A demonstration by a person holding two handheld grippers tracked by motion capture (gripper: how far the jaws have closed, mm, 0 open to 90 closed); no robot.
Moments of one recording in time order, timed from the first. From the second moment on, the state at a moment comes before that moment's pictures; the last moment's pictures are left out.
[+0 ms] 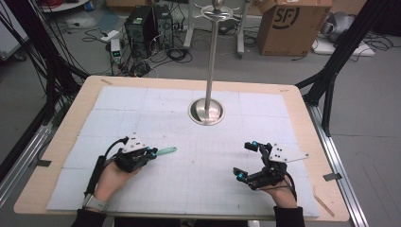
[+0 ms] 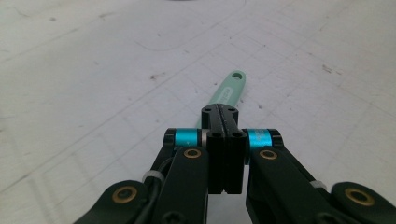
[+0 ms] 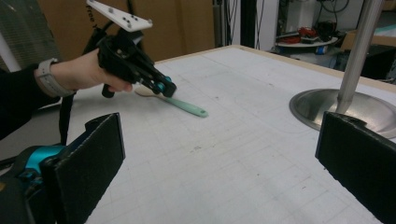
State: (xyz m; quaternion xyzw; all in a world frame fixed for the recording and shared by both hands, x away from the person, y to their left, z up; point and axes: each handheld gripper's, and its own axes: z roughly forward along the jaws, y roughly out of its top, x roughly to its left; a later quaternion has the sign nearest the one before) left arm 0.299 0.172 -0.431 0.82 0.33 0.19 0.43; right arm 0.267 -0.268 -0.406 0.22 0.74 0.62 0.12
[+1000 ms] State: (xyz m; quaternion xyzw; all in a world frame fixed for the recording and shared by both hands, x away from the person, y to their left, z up) left arm 0.275 0.260 -0.407 0.83 0.31 0.12 0.44; right arm 0.269 -0.273 -0.407 0.24 0.73 0.62 0.12
